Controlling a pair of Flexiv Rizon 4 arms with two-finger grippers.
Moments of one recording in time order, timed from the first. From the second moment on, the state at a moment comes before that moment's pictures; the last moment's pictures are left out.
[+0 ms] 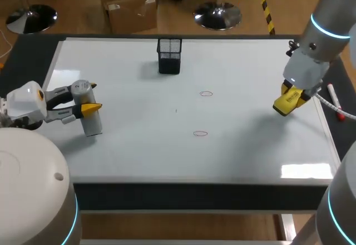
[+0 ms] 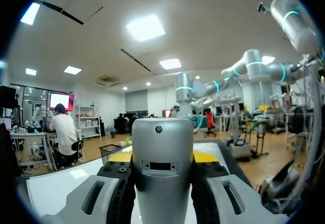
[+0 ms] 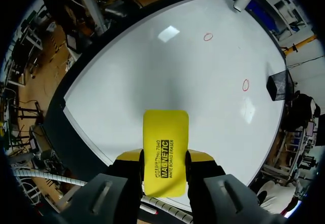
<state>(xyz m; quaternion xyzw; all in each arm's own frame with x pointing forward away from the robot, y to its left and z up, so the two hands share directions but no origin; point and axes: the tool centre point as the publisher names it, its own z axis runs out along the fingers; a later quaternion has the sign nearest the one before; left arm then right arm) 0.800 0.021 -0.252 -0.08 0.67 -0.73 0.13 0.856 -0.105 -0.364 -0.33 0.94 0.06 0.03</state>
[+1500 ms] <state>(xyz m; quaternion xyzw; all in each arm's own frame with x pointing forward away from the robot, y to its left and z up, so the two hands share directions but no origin) 0.835 -0.102 -0.231 -0.05 0.66 -0.74 0.11 0.856 -0.104 -0.364 -0.33 0.94 0.06 0.03</state>
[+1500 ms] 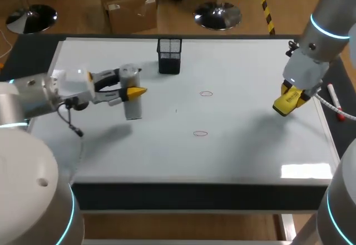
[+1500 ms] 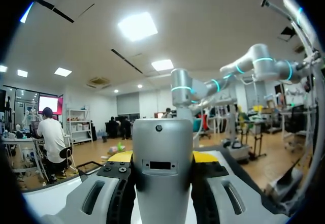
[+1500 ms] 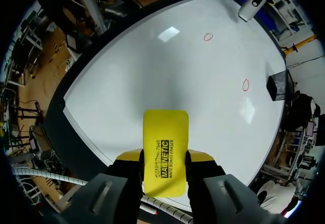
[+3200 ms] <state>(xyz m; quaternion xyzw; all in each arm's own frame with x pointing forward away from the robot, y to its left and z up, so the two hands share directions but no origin) 0.943 -0.310 -0.247 0.02 0.66 -0.75 0.03 0.856 -0.105 -0.364 -0.33 0.94 0.06 0.03</state>
